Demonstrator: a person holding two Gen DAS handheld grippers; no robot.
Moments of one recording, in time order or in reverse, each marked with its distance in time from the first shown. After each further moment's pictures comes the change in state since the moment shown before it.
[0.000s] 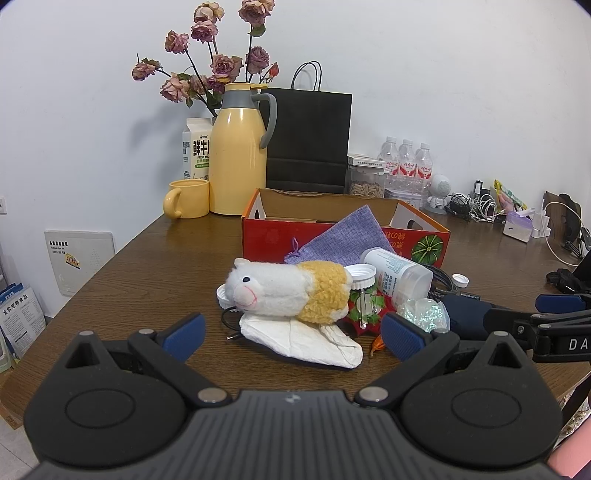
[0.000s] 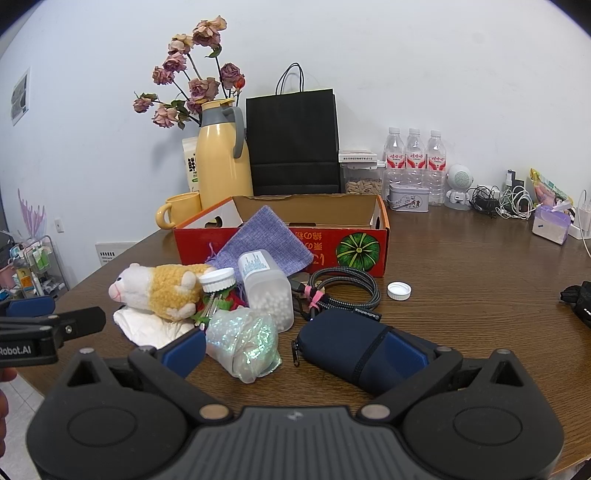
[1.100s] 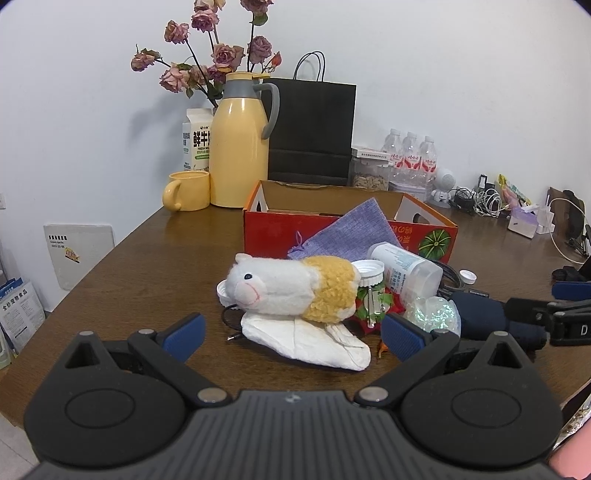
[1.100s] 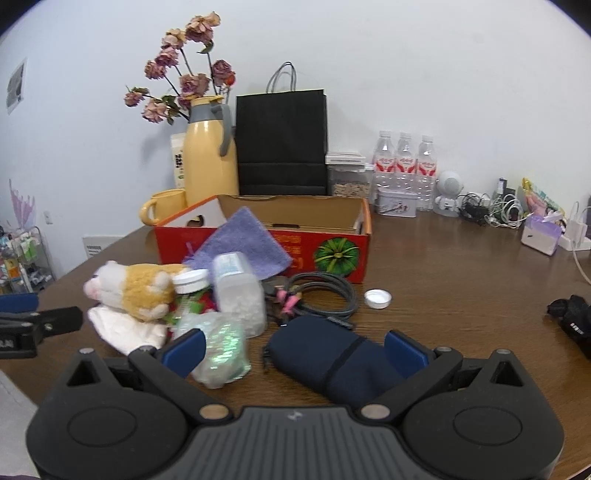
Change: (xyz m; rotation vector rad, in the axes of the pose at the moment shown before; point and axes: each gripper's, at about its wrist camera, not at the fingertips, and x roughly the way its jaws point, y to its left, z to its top) left arm 0.017 0.004 0.001 -0.005 0.030 0.001; right arm 0.007 -0.022 0.007 -0.040 0.005 -0.050
